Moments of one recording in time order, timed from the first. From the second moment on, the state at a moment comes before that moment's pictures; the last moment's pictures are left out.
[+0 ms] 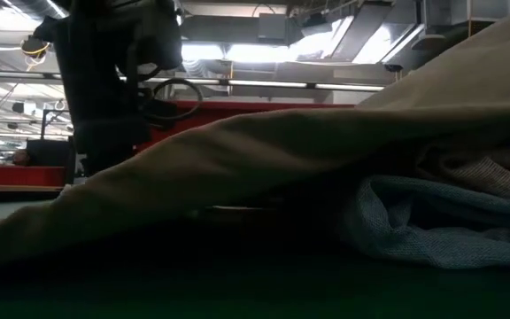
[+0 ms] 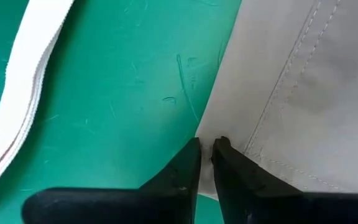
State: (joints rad) left arm -0.22 1.69 0.84 -0.62 -0.27 -0.81; right arm 0.75 1.53 1.56 -1.57 -0.16 0.71
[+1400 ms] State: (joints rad) left arm -0.22 1.59 1.21 -0.82 -0.16 -0.65; right arm 0.53 1.11 1.39 -1.57 0.52 0.65
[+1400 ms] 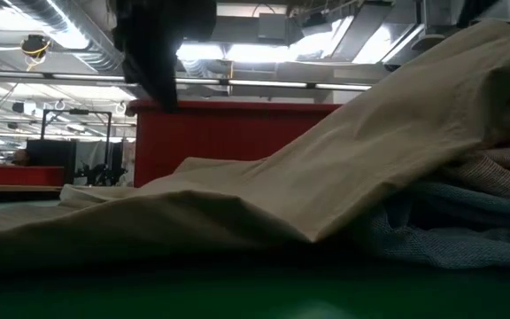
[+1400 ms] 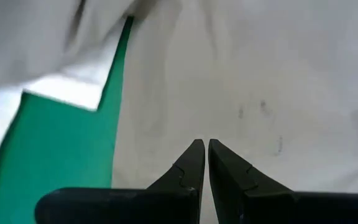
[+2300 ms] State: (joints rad) left arm -0.18 1.59 1.23 -0.80 -0.17 -0.65; right arm -0.48 1.25 0.88 -1.13 0.05 0.17
